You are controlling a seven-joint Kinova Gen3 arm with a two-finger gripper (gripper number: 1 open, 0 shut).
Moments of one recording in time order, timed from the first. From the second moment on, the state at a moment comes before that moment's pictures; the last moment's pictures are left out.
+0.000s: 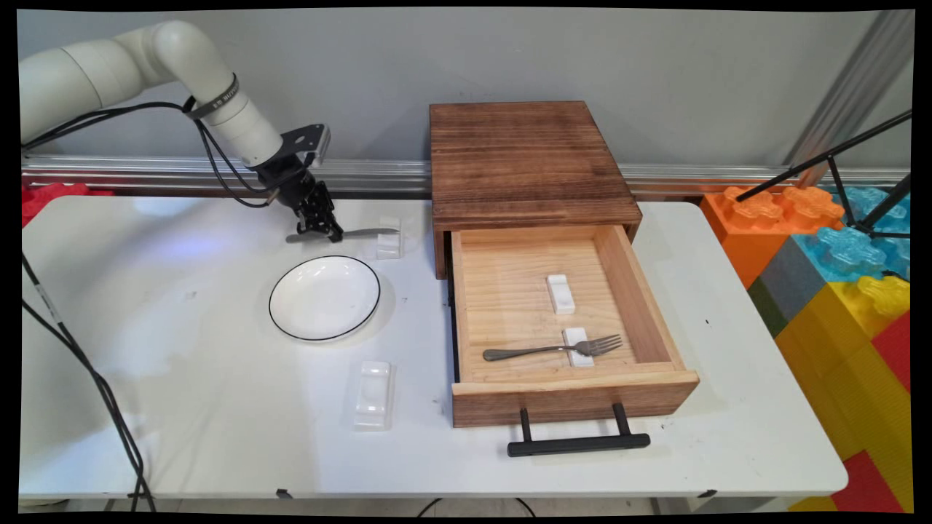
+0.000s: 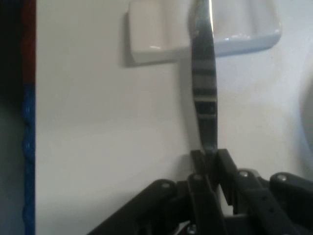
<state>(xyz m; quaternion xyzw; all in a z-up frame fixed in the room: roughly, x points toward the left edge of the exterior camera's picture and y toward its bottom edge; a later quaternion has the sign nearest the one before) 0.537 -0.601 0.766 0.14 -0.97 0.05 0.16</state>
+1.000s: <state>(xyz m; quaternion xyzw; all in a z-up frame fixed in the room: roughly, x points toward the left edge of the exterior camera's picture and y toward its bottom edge) 0.513 -0.553 0.845 0.21 -0.96 0.12 0.13</state>
